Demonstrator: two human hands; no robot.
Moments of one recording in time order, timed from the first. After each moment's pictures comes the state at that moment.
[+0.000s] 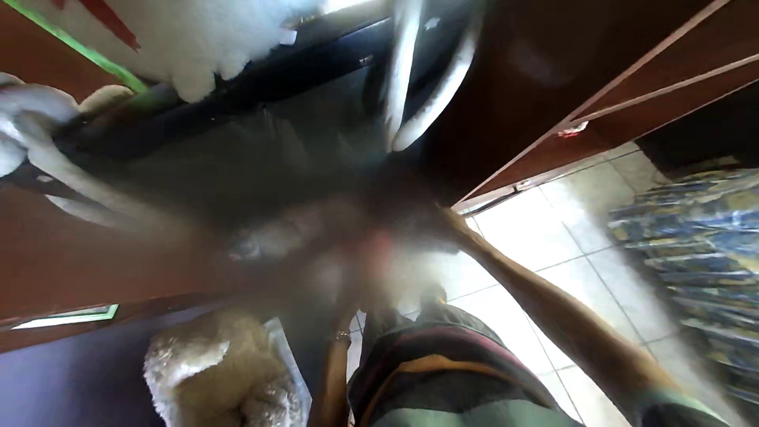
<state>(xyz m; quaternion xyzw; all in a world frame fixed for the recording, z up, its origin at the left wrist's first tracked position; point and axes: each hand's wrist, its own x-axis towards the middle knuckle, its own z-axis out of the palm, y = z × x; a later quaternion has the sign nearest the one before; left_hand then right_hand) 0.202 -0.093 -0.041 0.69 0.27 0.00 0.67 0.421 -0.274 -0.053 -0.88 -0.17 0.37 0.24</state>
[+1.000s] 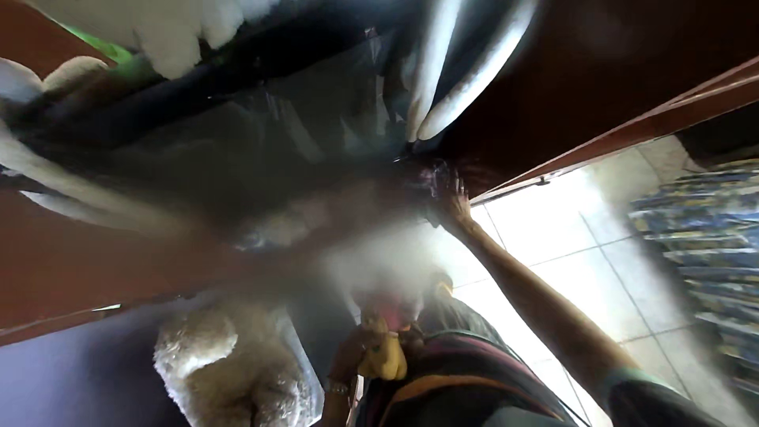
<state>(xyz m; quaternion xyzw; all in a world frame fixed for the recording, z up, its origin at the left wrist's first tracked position) 0.134 -0.101 -0.005 0.57 0.44 -0.28 0.63 0.434 -0.242 -0.134 -0.94 -0.16 0.16 0.25</state>
